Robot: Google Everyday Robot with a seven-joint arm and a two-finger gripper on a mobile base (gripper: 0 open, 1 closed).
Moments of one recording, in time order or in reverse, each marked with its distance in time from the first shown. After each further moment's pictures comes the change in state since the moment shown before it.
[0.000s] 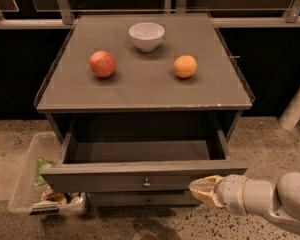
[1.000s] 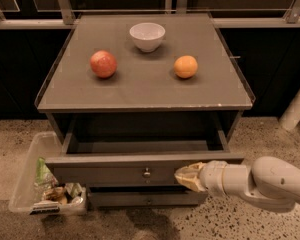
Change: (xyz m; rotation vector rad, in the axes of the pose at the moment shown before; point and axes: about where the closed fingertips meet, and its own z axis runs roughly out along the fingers) arm -0.024 -0.022 0.055 -0.024 -0.027 -0.085
